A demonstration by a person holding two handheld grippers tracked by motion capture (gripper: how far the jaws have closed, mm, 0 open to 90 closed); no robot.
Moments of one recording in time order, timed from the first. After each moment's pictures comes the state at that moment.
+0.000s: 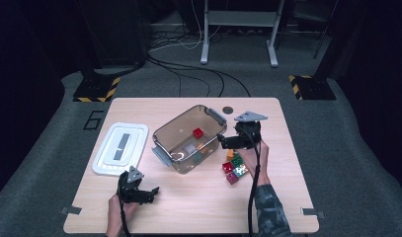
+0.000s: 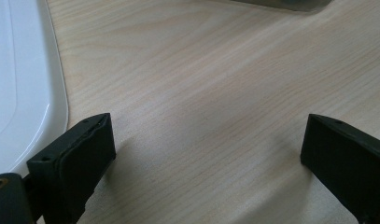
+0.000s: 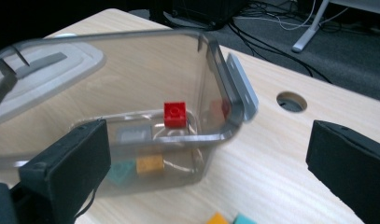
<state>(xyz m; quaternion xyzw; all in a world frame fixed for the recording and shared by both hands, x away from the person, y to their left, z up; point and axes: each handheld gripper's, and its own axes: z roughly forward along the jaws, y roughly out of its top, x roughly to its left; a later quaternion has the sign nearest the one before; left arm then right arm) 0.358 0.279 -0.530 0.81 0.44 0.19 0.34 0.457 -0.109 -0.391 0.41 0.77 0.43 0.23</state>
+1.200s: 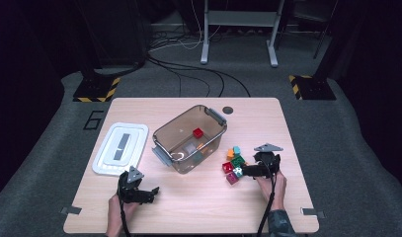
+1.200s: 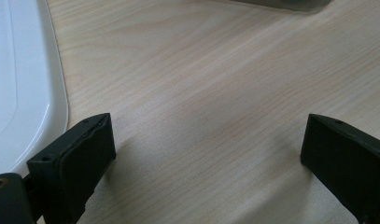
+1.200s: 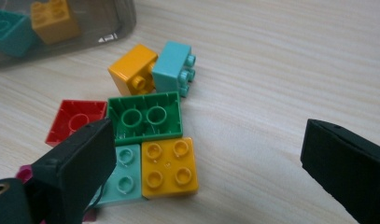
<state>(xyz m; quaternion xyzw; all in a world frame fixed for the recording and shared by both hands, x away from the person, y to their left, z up) 0.358 0.279 -0.530 0.81 0.44 0.19 0.34 0.422 -0.173 -0.491 0.51 0.76 0.34 0.21</state>
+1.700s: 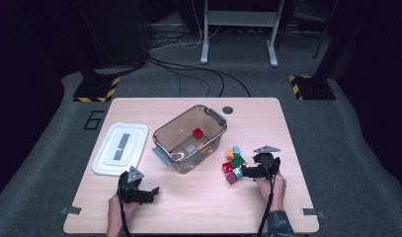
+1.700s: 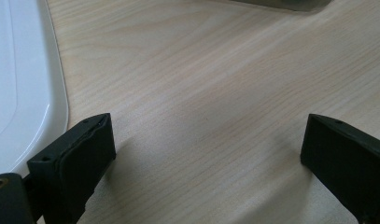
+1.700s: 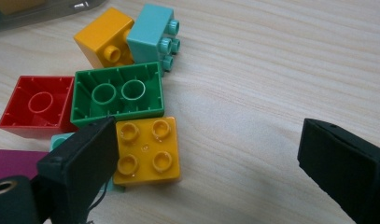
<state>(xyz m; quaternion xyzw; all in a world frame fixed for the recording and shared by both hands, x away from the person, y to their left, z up) 0.358 0.279 -0.530 0.81 0.44 0.19 0.34 0.425 -0.172 -0.504 0.53 0.76 0.30 0.21</state>
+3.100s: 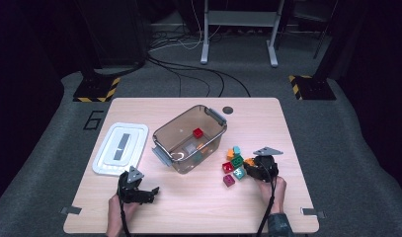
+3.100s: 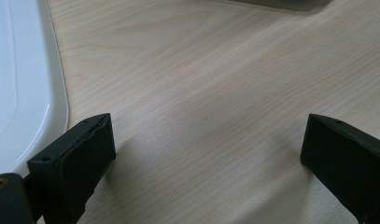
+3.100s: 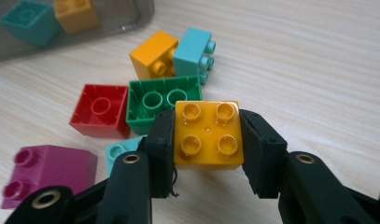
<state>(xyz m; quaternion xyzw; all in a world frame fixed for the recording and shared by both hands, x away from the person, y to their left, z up) 0.358 0.279 -0.530 0.81 0.44 0.19 0.34 0.412 -0.170 -0.491 0.49 0.77 0.35 0.21</state>
